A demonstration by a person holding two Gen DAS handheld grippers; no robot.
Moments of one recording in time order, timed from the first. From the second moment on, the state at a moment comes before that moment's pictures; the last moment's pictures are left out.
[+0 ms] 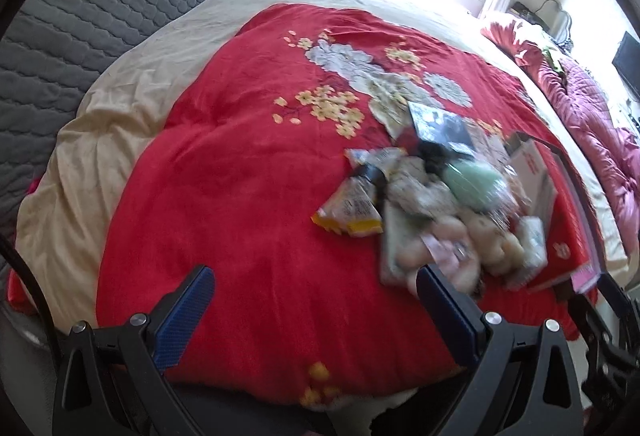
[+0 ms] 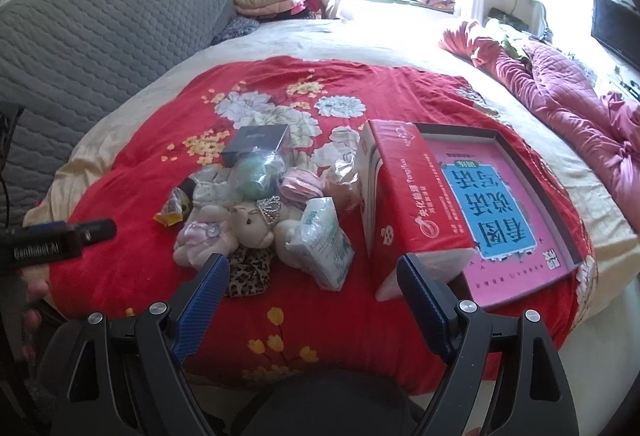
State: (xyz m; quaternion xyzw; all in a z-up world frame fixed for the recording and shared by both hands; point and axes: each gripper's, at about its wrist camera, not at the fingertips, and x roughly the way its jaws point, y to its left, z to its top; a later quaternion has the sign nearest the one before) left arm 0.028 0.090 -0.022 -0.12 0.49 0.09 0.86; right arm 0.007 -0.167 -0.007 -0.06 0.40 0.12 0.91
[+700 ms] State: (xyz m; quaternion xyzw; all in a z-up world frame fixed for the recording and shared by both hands) left arm 0.119 0.099 -0.083 -0.12 0.54 0.04 0.84; right arm 0.069 -0.155 -0.061 -0.11 0.47 0.11 0.87
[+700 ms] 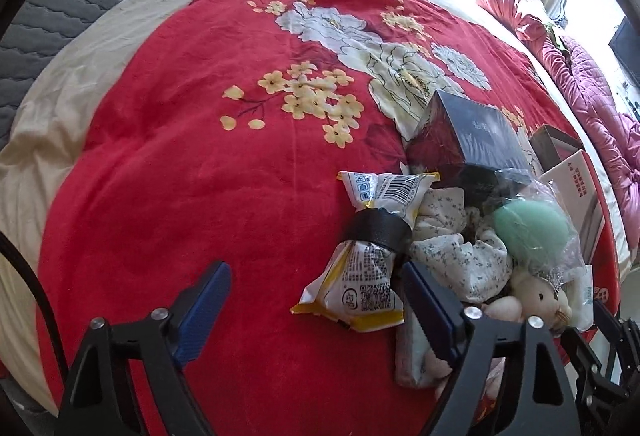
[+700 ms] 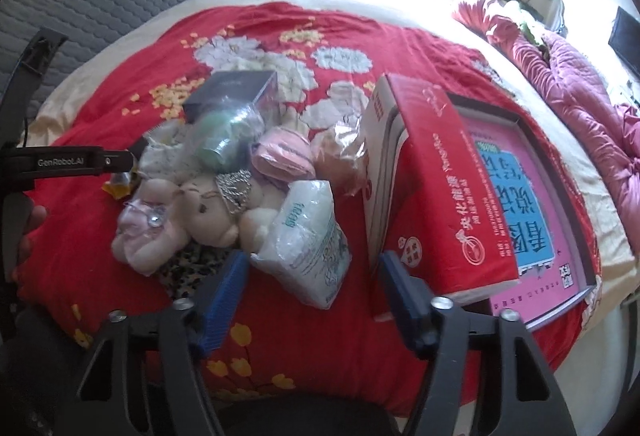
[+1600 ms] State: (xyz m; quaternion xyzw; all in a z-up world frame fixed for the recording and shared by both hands) left arm 0.124 0.097 -0.090 -0.16 0.52 -0.01 0.84; right arm 0.086 -0.174 -0.061 -0.06 0.47 0.10 0.88
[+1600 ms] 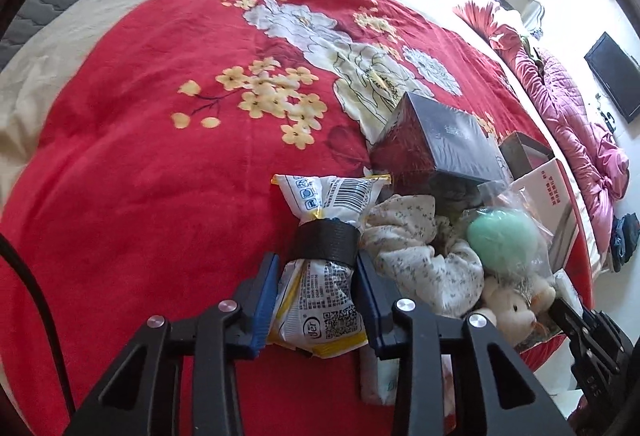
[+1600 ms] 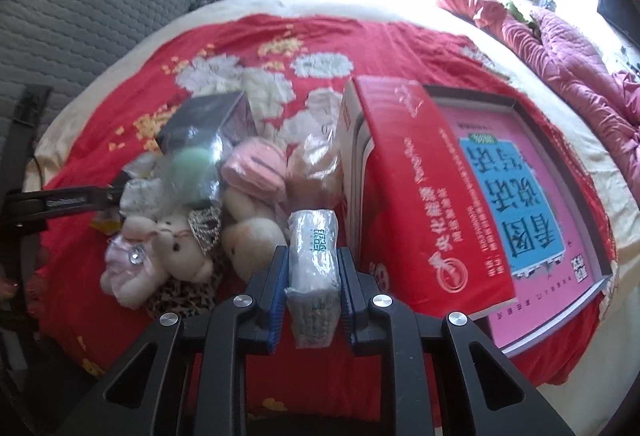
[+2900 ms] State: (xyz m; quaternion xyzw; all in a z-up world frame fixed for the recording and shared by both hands) left arm 0.045 -0.079 0.114 -0.02 0.42 -0.11 0.90; right arm -0.001 -0.309 0.144 0.20 0.31 0.13 0.92
